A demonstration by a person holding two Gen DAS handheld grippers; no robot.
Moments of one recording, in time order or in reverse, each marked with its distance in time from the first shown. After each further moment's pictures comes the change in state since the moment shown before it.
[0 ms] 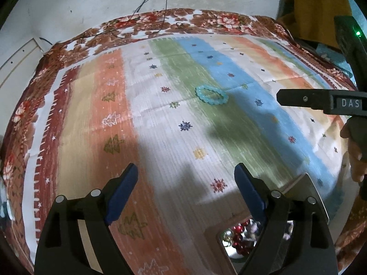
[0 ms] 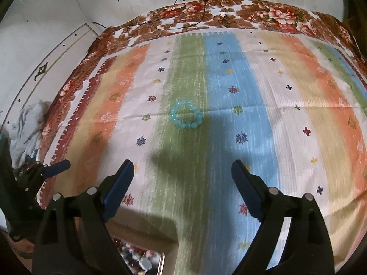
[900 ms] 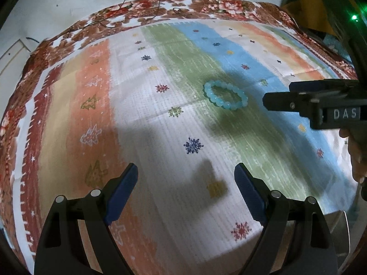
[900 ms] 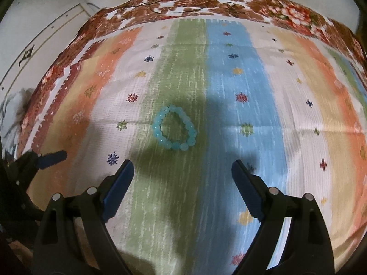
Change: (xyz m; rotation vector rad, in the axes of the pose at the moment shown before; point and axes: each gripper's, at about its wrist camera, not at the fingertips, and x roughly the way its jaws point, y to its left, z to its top) left arm 0.079 0.009 0.037 0.031 0.077 -0.004; right arm 0.080 -0.003 0.041 -0.093 0.080 -0.059
